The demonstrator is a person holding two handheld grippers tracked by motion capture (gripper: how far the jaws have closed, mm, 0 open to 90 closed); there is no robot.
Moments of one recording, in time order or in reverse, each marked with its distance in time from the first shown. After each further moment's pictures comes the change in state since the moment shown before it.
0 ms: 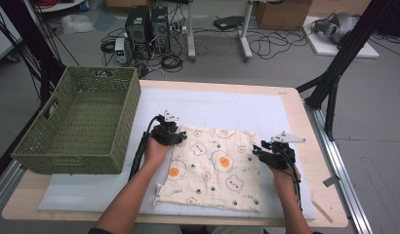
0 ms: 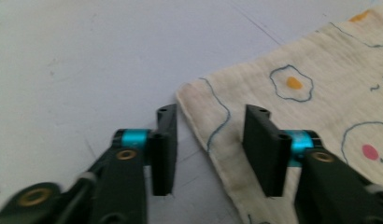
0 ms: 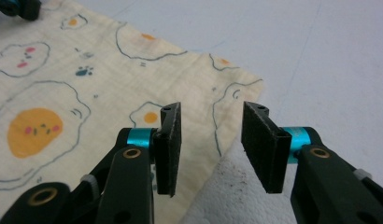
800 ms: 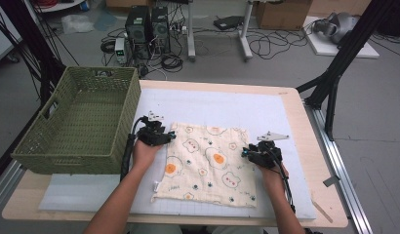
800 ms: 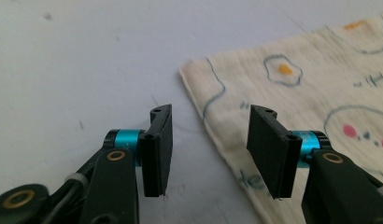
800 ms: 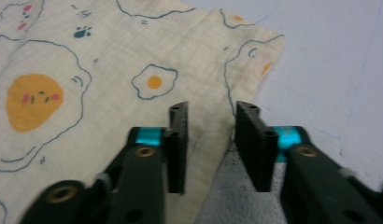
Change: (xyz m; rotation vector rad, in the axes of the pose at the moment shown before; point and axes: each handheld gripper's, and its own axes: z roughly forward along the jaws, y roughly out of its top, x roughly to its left) left arm 0.028 -0.018 -0.025 -0.009 0.017 -0.163; right arm 0.017 0.001 0.032 0.102 0.057 -0.011
